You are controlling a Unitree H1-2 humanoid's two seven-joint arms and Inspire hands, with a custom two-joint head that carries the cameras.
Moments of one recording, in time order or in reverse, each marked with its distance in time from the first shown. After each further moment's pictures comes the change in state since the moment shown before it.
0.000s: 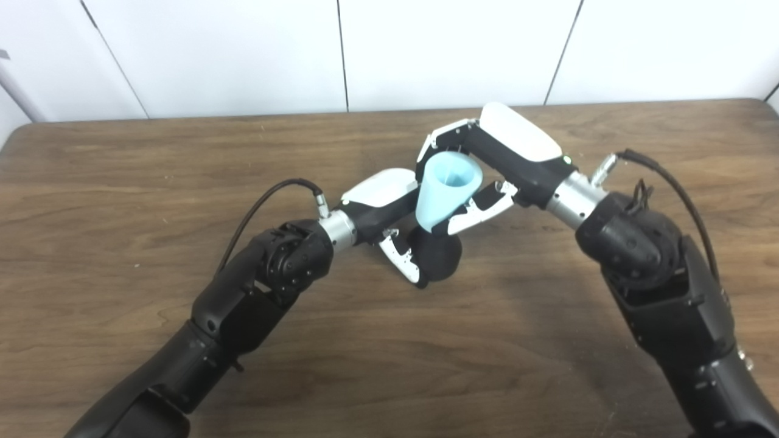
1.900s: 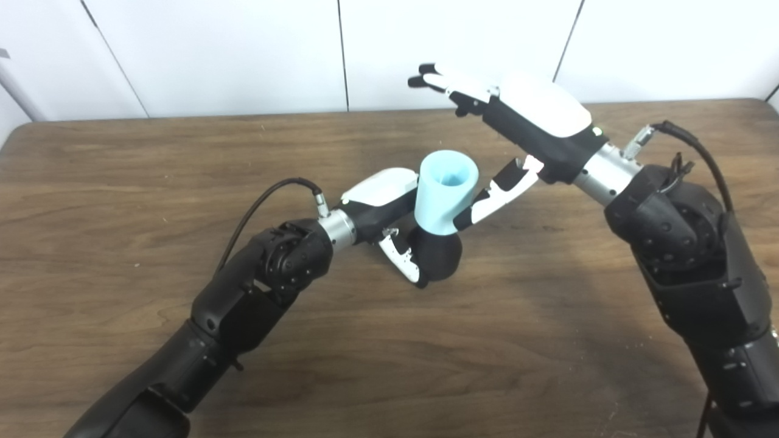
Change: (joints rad) left arm -0.002 0.000 0.002 0.006 -0.009 -0.007 0.000; right arm -0.073 -0.080 -0.063 -0.068 0.021 -0.060 0.048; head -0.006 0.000
